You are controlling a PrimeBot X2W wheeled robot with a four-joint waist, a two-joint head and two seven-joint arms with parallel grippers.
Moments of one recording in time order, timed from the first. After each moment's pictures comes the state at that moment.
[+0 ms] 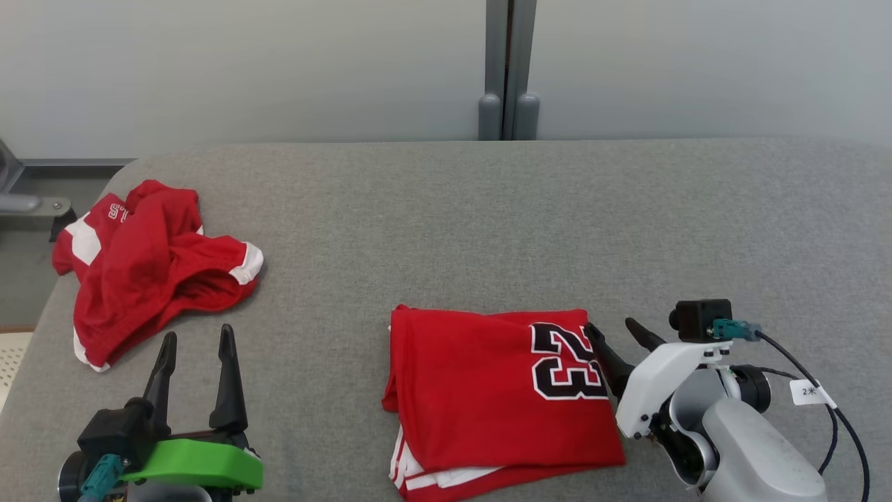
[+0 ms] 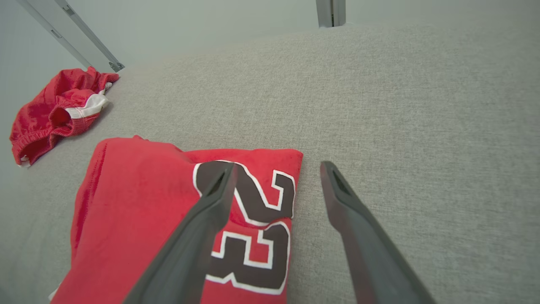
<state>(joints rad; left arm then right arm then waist) -0.03 0.07 0.03 0.21 -0.26 -0.13 -0.26 -0.33 -0.16 0.34 0.60 0.53 0.13 0.01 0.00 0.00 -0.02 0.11</state>
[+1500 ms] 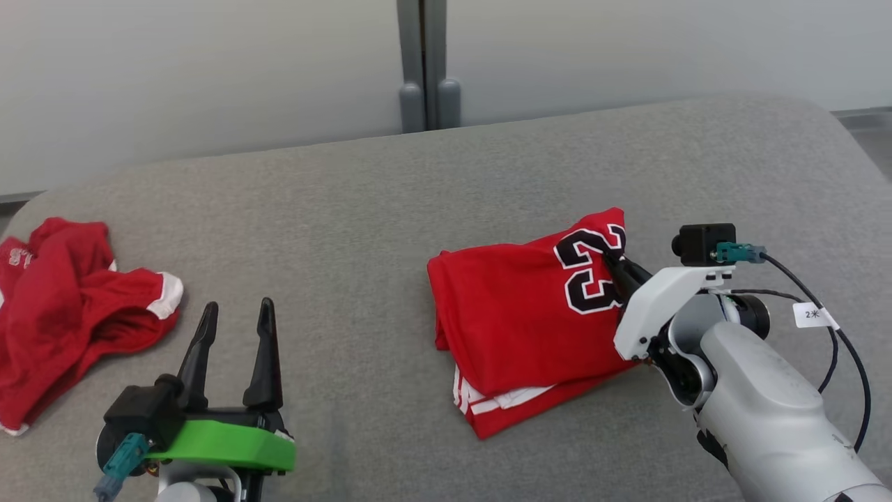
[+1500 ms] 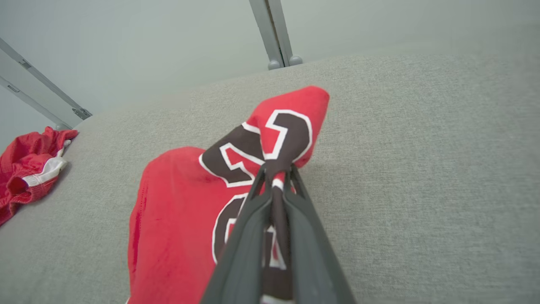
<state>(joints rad) -0.06 0.07 -0.08 0.16 -0.35 -0.13 -0.26 -0.59 -0.18 0.44 0.82 0.68 0.13 -0.02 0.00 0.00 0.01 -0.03</state>
